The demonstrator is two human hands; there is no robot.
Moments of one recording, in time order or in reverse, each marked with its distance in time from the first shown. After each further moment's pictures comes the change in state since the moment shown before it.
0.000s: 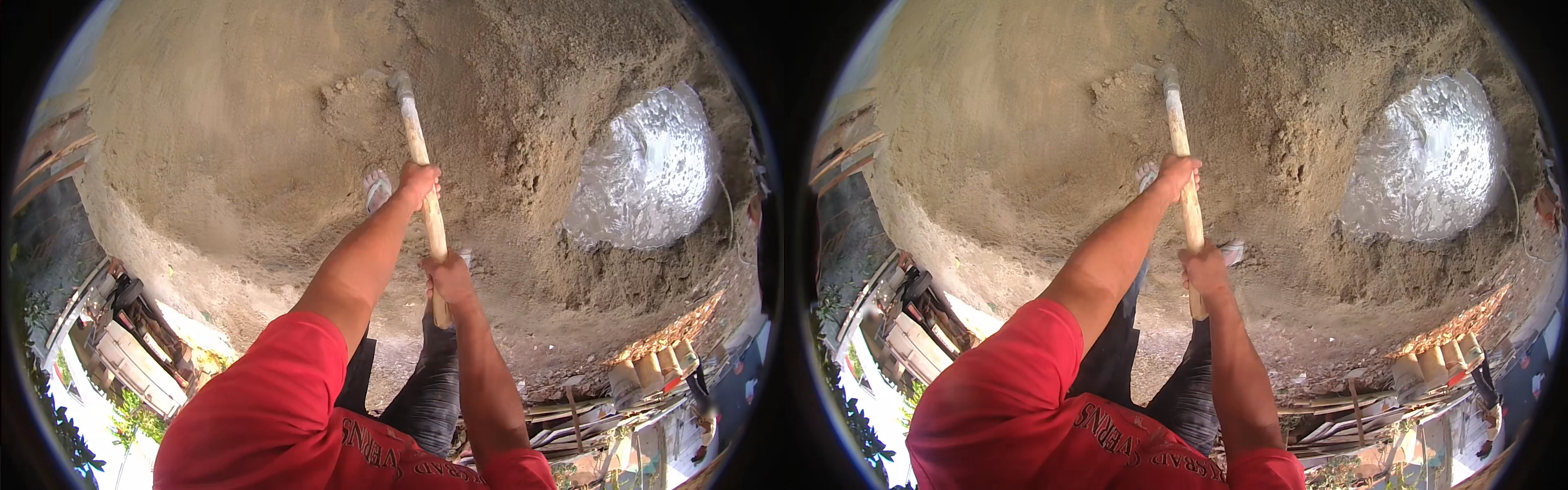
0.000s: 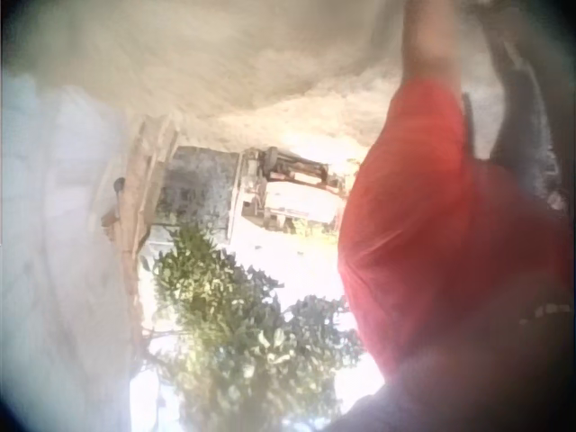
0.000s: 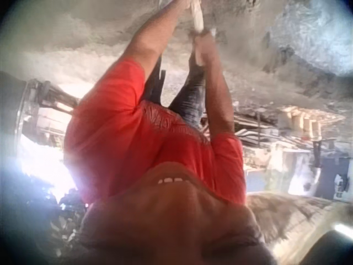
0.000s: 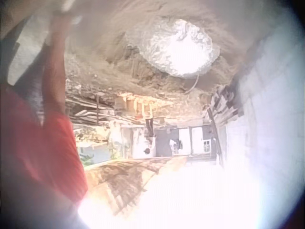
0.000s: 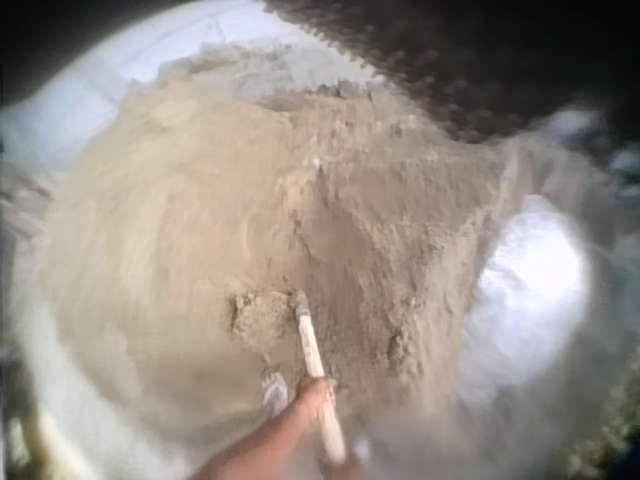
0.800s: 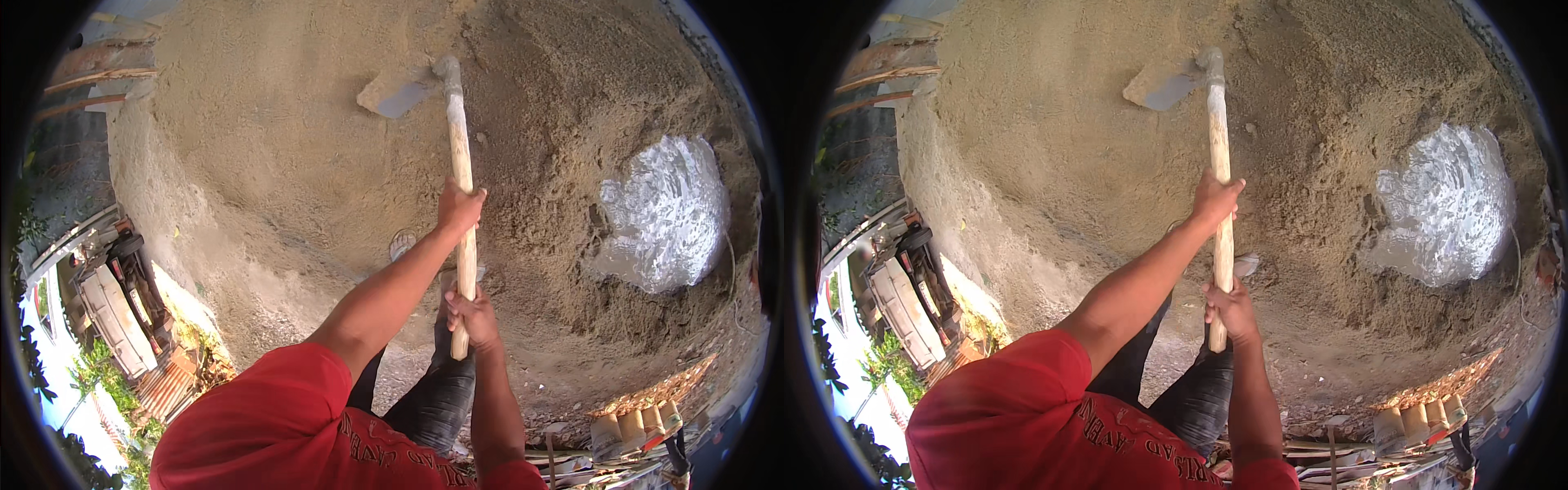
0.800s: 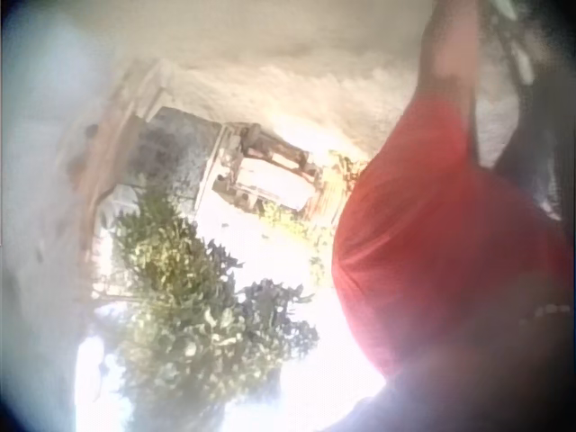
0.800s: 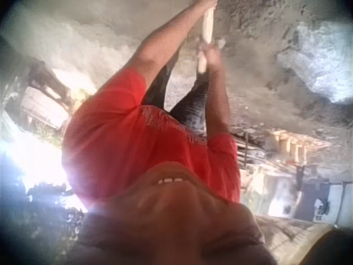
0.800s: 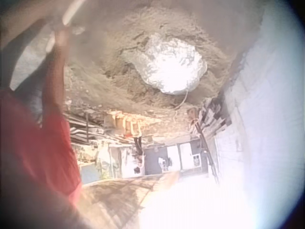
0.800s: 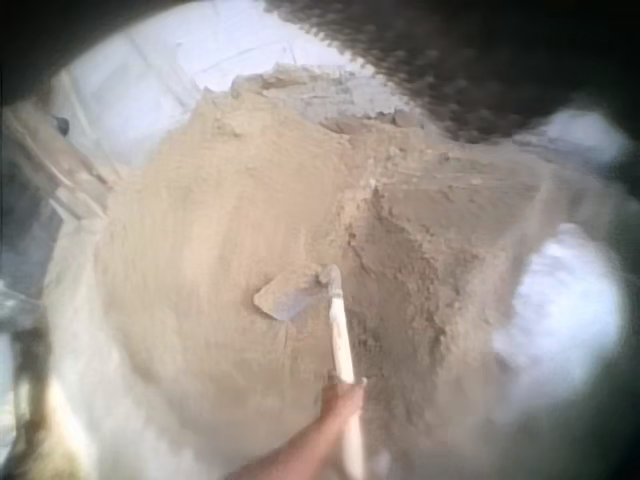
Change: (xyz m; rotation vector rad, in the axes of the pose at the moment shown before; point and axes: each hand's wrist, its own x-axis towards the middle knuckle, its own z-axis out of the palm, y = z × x) left_hand -0.162 -0.009 0.013 0.243 0.191 0.282; right_hand -0.077 0.096 -0.020 0.341 -0.283 -0.169
